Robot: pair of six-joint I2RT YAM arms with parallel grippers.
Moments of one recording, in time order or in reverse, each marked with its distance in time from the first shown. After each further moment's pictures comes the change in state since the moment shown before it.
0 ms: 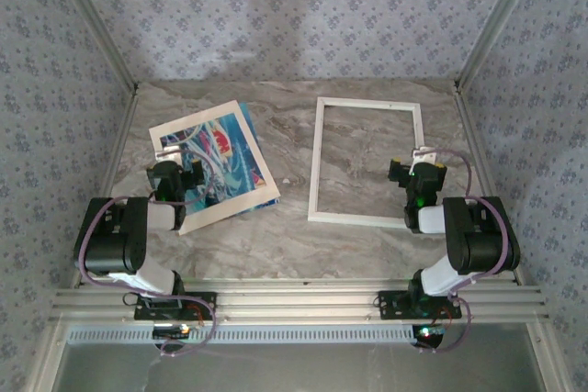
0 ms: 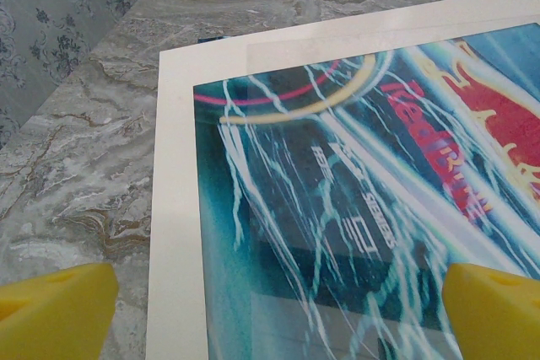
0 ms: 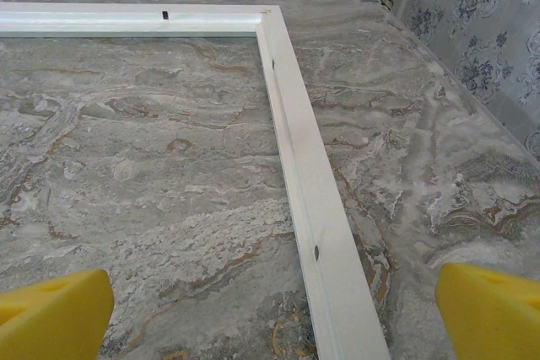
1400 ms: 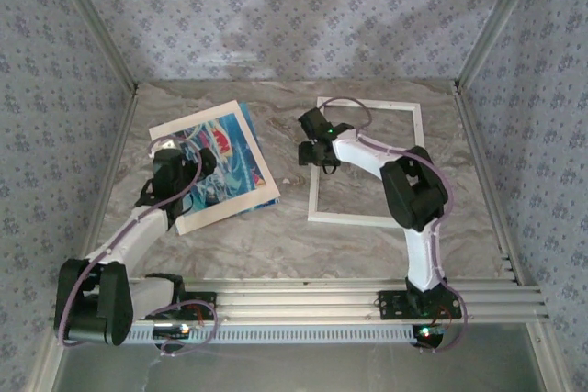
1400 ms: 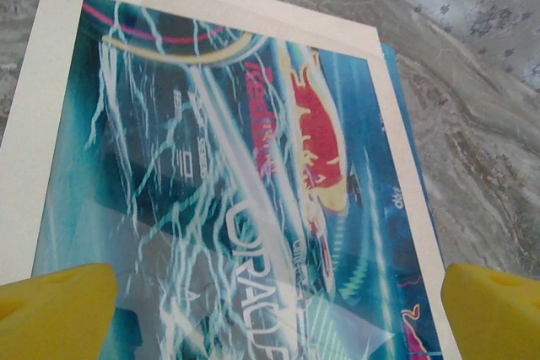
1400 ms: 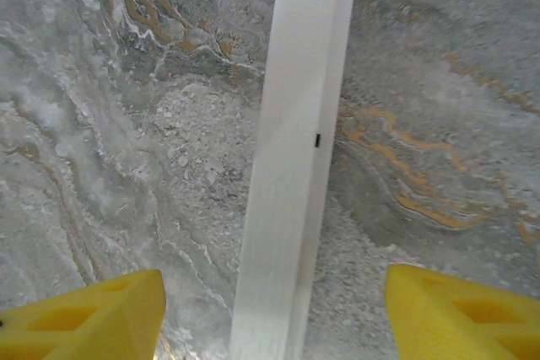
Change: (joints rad) left arm -0.125 -0.403 0.157 -0.690 0.125 -0.533; right arm 0.579 0.515 1.183 -1.420 -0.104 0.510
